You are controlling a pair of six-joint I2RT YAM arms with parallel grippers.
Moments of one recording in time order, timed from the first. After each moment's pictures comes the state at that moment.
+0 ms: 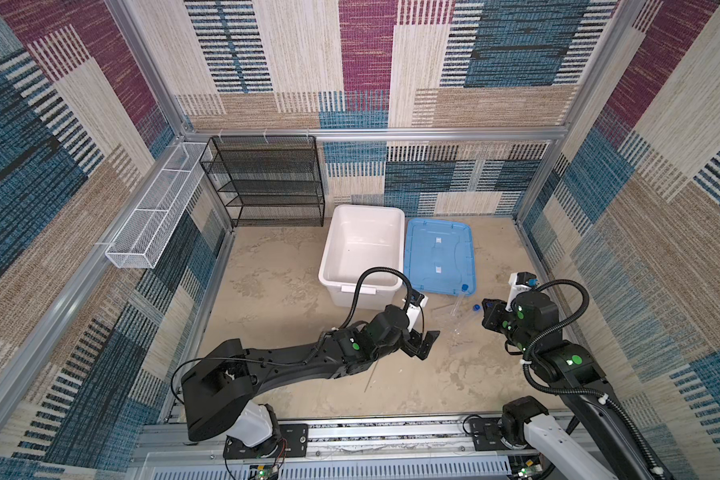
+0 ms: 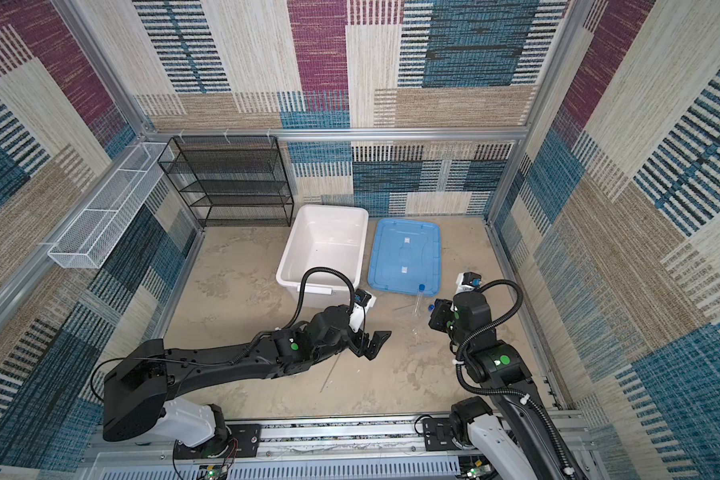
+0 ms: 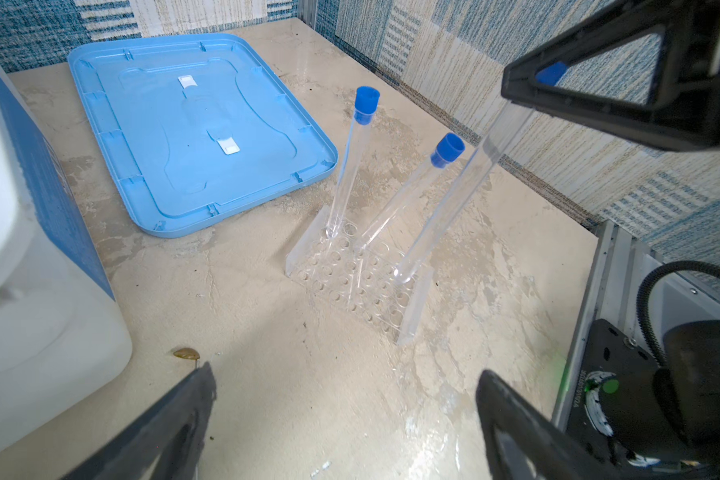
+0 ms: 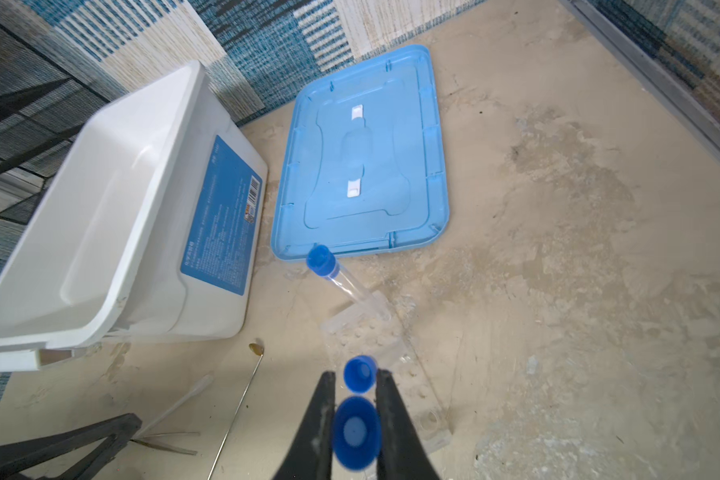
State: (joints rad) left arm -1.11 1.50 0.90 0.13 -0.15 -0.31; right arm 0.29 0.66 0.73 -0.66 0.14 0.54
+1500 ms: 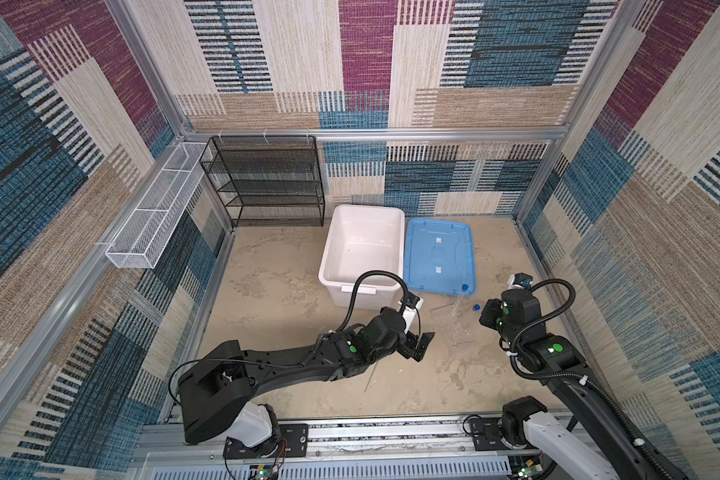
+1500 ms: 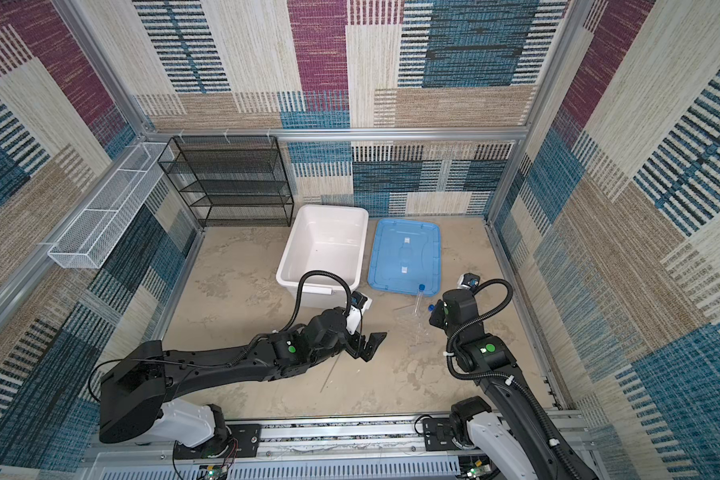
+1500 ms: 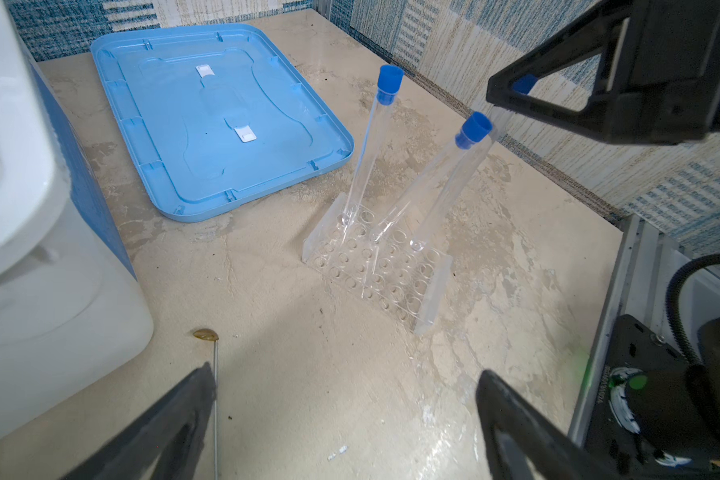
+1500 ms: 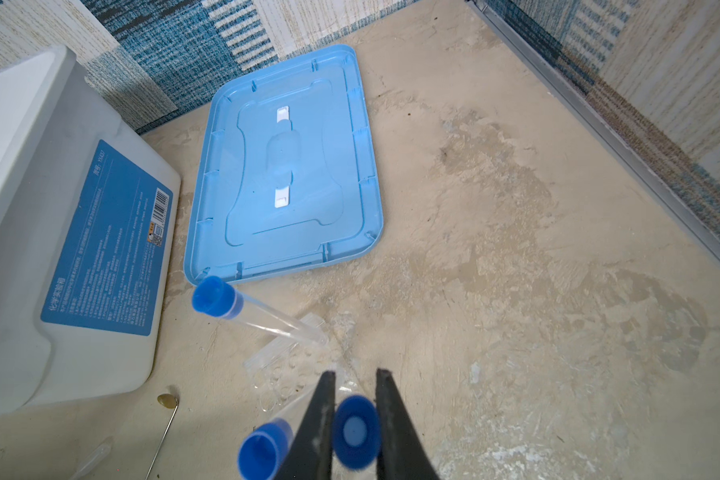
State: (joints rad) left arm -1.11 1.49 0.85 0.14 -0.19 -0.30; right arm 0.29 0.75 0.64 -0.56 0.31 0.55
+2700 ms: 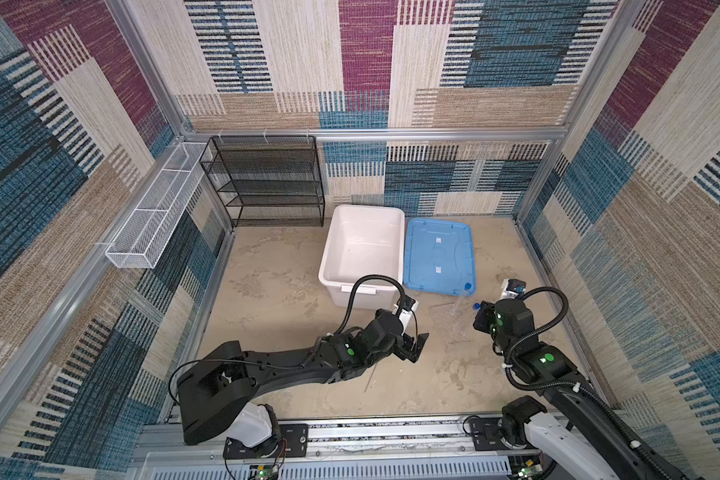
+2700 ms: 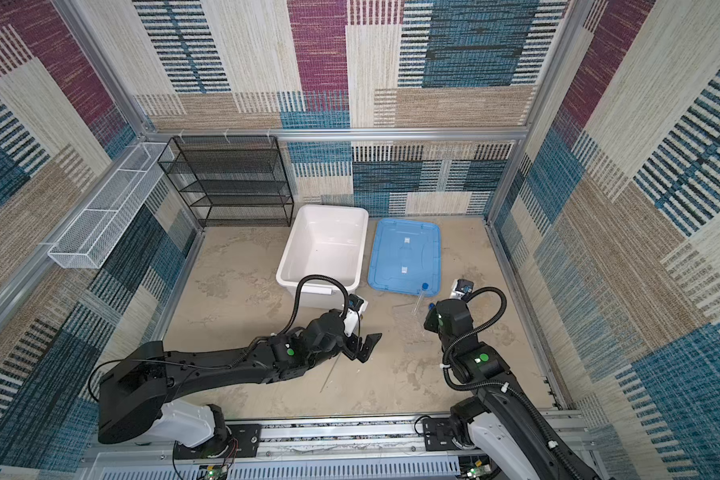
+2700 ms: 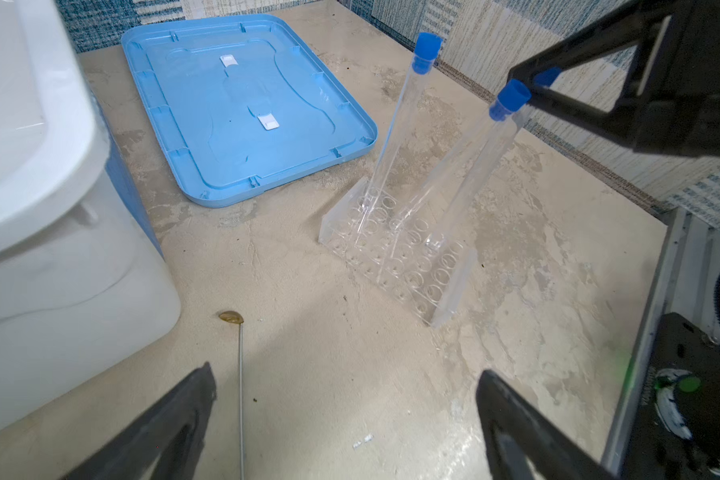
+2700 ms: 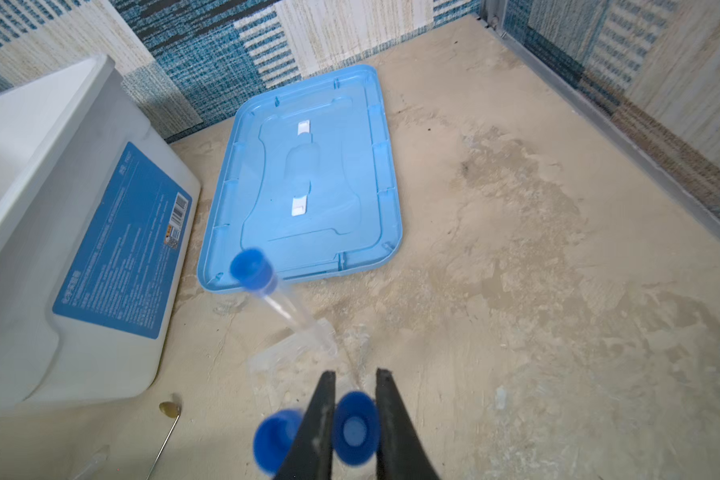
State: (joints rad) left arm -1.11 1.48 0.81 0.16 -0.23 -0.29; right arm 0.38 0.68 0.49 -0.40 0.37 0.54
